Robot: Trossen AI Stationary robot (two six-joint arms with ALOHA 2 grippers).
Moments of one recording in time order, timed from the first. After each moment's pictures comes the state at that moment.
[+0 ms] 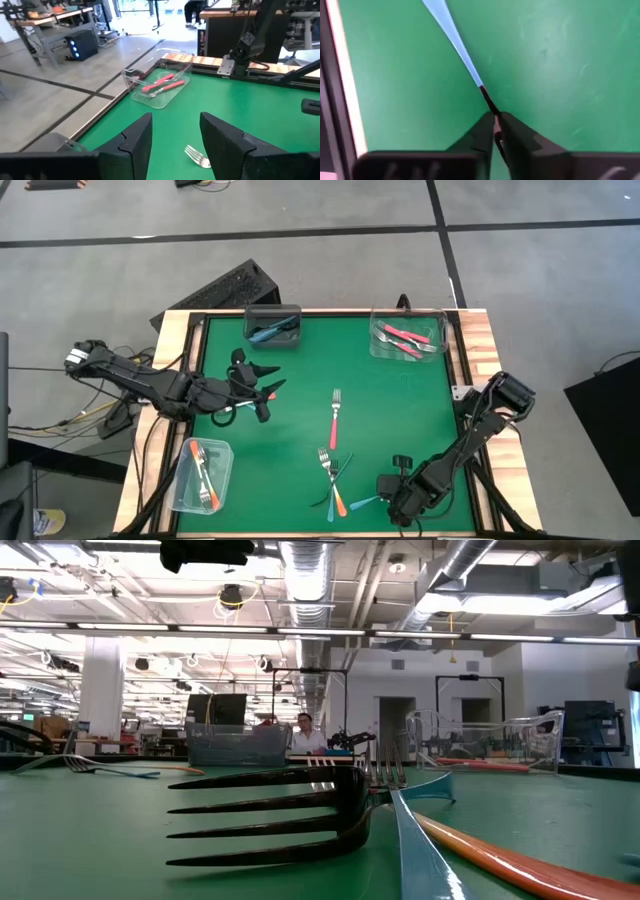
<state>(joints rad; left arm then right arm) -0.28 1.04 0.81 -0.11 -0.77 -0.17 0.80 1.84 1.08 -0.56 0.19 0.93</state>
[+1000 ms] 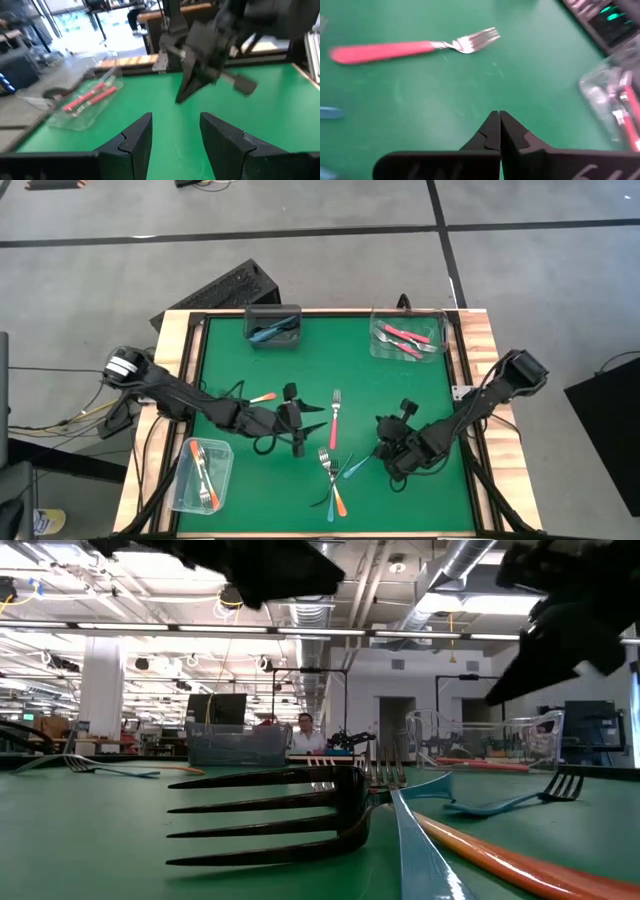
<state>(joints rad) -0.32 1.54 0.81 0.48 -0.52 0.04 0.61 1.59 0.88 -0.69 0.92 0.91</state>
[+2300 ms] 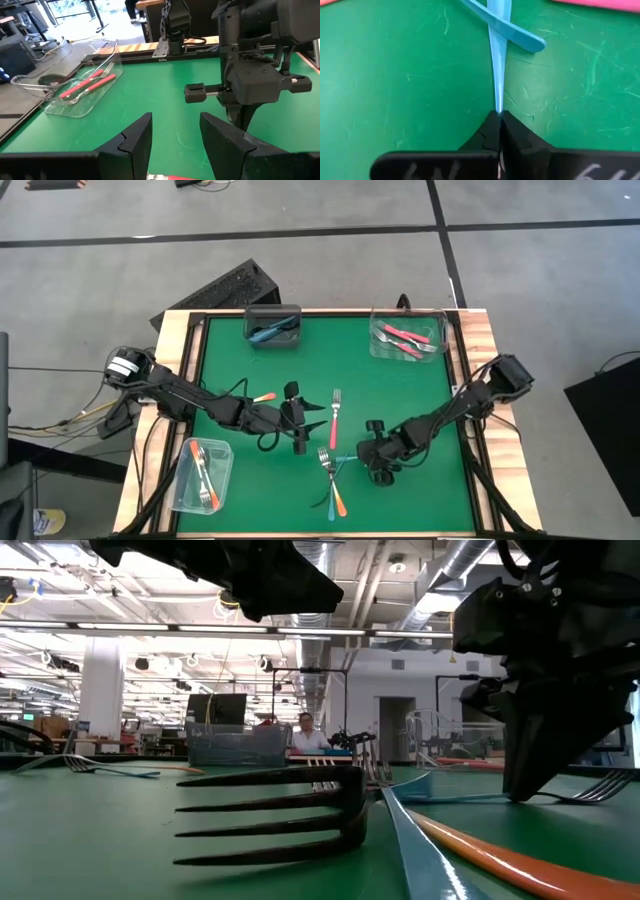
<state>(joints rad) -0.29 1.56 0.81 0.43 -0.49 0.00 0.47 1.72 0.88 -0.30 0.13 0.35</state>
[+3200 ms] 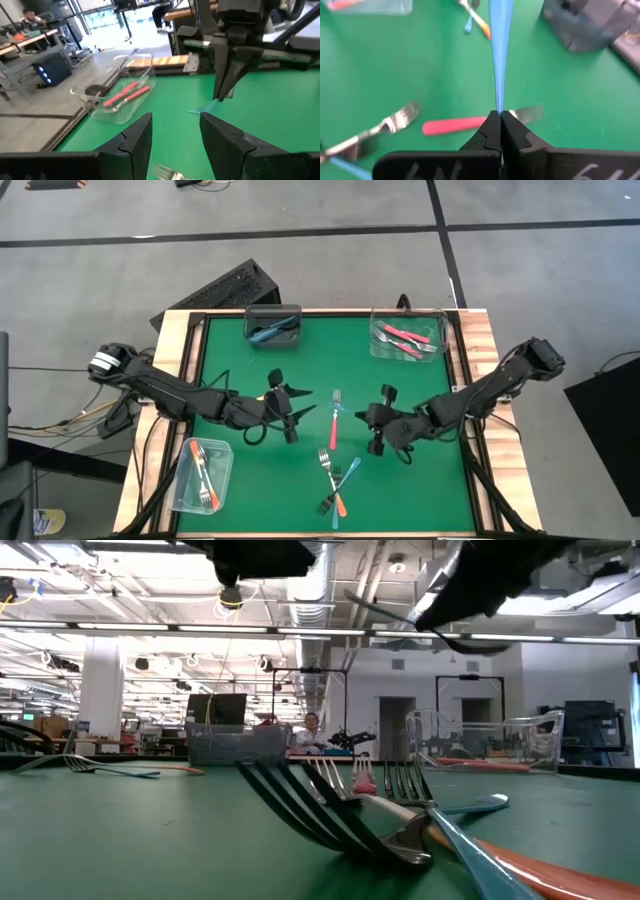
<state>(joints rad) -0.30 1.38 0.81 0.30 -0.64 0.04 0.43 1.37 0.88 -0.25 0.65 0.40</state>
